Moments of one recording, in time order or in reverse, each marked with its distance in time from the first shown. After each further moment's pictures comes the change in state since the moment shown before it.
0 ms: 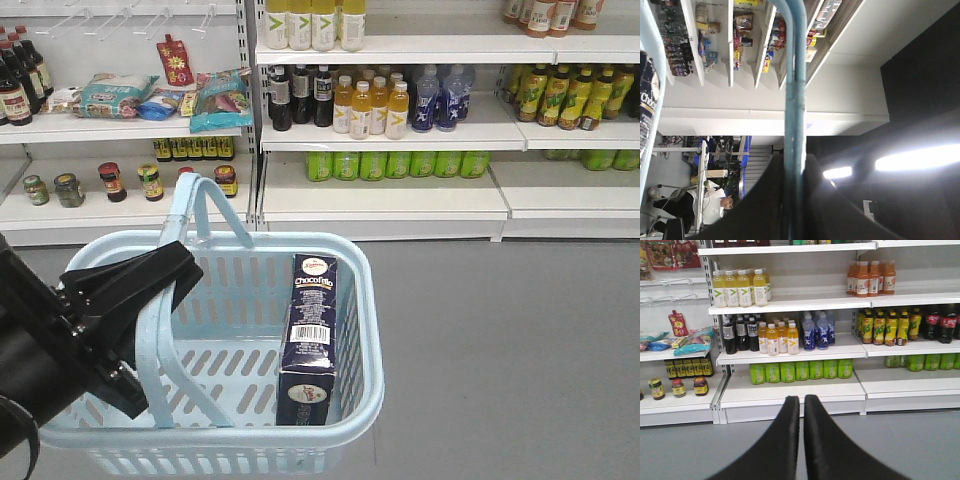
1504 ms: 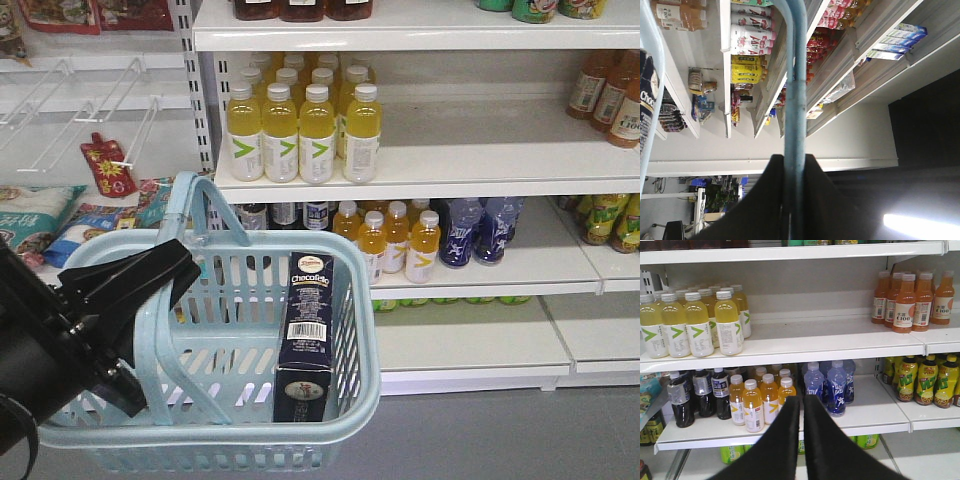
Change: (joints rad) left arm 0.000 0.000 0.000 -0.002 0.000 0.000; right arm 0.000 0.000 0.000 0.000 -0.001 0.000
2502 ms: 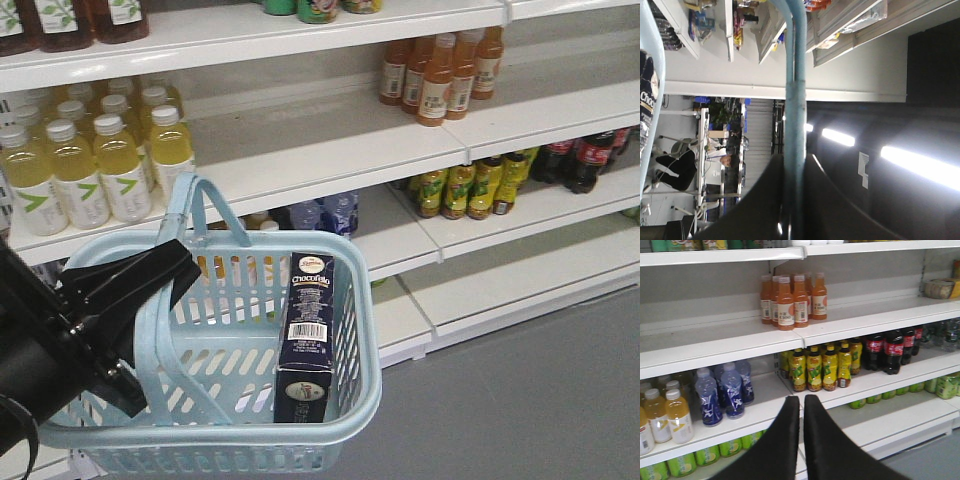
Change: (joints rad) left arm 0.000 0.000 0.000 0.000 0.000 0.000; right arm 0.000 0.000 0.000 0.000 0.000 0.000
